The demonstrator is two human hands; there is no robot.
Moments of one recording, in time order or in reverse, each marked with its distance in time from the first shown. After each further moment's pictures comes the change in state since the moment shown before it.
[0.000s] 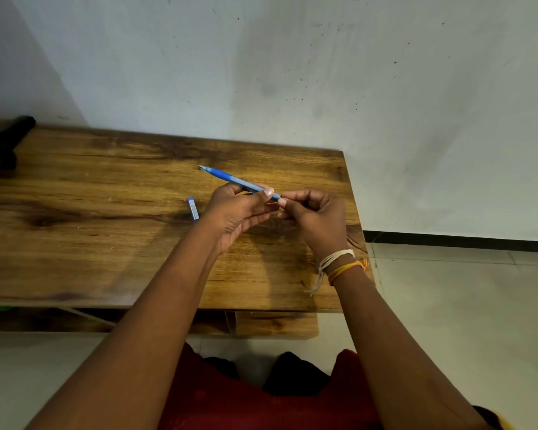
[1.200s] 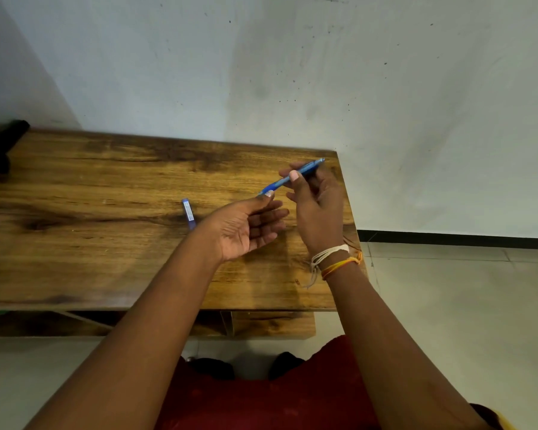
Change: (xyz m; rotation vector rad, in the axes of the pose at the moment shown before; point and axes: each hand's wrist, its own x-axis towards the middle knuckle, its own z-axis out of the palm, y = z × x) left_hand -0.004 -0.006 0.002 -0.073 -0.146 -0.328; right_hand -0.001 -0.021 0.010 -0.010 0.123 -0.174
